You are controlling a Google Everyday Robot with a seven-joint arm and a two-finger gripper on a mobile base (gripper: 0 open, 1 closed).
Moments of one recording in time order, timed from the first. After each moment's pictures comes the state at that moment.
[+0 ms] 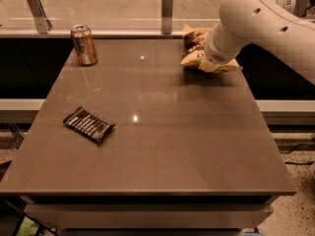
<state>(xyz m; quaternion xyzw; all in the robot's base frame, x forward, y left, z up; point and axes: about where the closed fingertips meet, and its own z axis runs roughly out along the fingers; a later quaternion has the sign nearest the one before) 0.687 -0.154 0.859 -0.56 0.77 -0.12 0.29</state>
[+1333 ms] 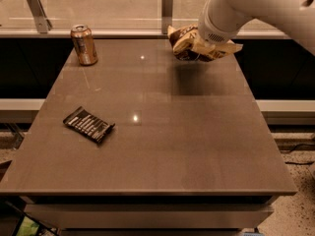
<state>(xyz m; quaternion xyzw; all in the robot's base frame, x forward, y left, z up) 0.654 -0.119 0.946 -0.58 0.73 -0.15 0.33</state>
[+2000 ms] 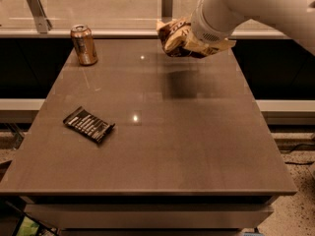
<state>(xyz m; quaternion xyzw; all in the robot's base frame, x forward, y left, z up) 0.639 -0.095 0.964 -0.60 0.69 -0.16 0.36</state>
